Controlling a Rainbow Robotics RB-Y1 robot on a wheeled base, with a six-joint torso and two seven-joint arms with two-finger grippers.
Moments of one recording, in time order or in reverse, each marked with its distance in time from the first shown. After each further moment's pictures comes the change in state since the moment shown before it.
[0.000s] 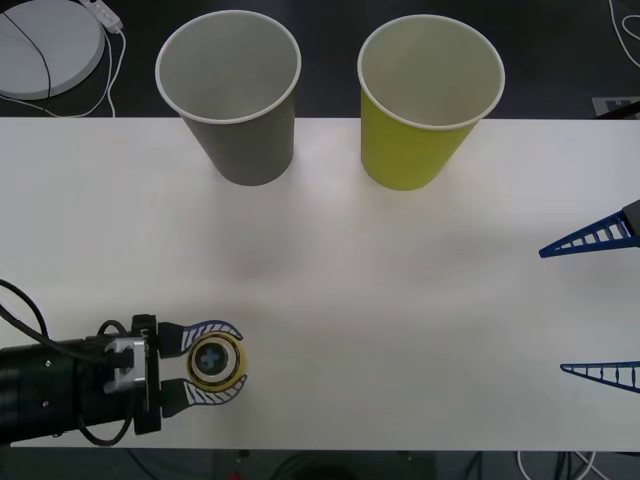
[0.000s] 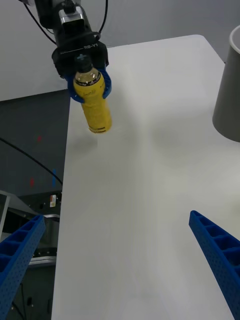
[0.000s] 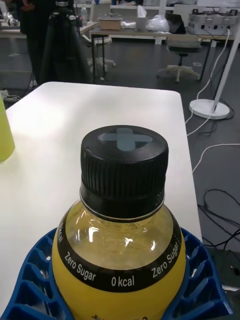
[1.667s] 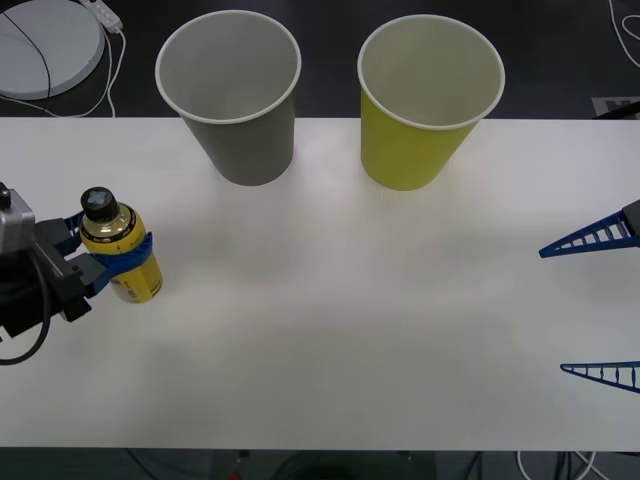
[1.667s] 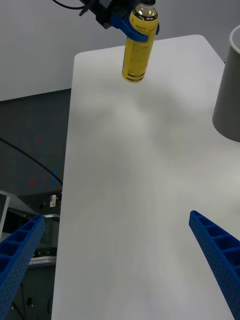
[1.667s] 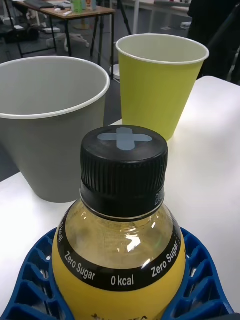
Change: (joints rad) right arm 0.000 0.000 0.000 0.000 0.000 0.000 0.000; left arm 0.114 0.101 0.297 -0.194 -0.108 0.437 0.607
